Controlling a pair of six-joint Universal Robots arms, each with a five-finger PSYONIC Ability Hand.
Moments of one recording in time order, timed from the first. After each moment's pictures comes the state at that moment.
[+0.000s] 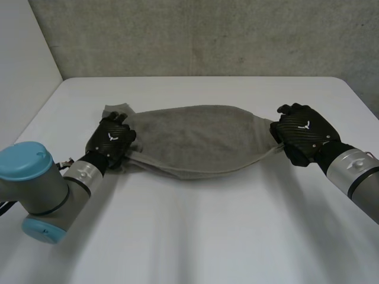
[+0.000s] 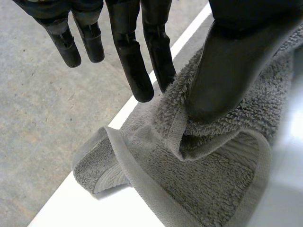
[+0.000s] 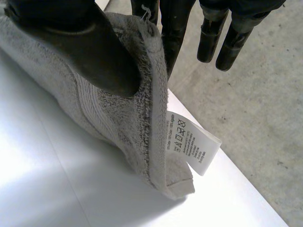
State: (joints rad) left arm 4.46 -2.14 -1.74 3.79 -1.24 3.72; right arm 1.71 -1.37 1.79 -0.22 1.07 2.59; left_hand 0.96 0.96 0.22 0.23 0.78; right_hand 1.32 1.31 0.21 0.23 1.16
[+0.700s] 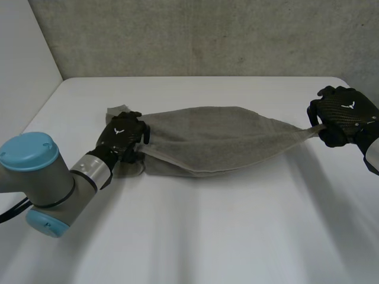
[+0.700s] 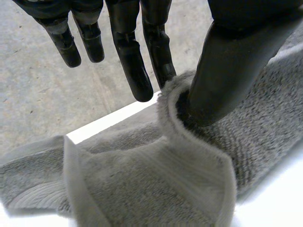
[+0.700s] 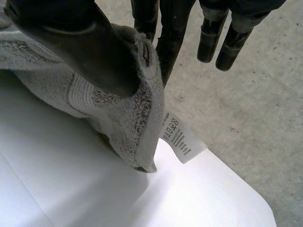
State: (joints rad) left arm 4.42 -2.13 -1.67 3.71 -1.21 3.25; right arm 1.55 -1.43 1.73 -0.14 1.06 2.72; left_hand 0.94 0.94 0.22 0.23 0.76; right_hand 1.32 1.31 0.21 0.23 1.16
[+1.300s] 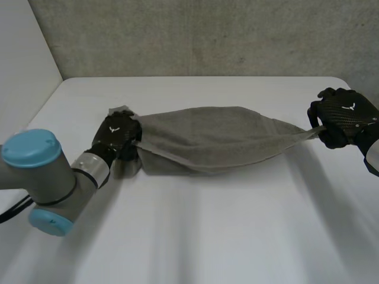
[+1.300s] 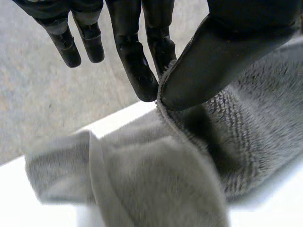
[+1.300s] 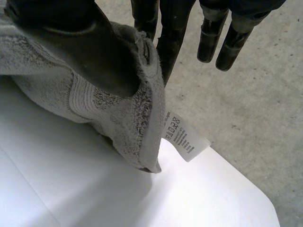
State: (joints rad) left arm 4.40 -2.13 -1.65 3.66 -1.30 3.25; right arm 1.55 -1.43 1.74 -0.13 1.06 2.72; left_hand 1.31 1.32 0.22 0.23 1.14; right_hand 1.32 1.31 0.21 0.23 1.16
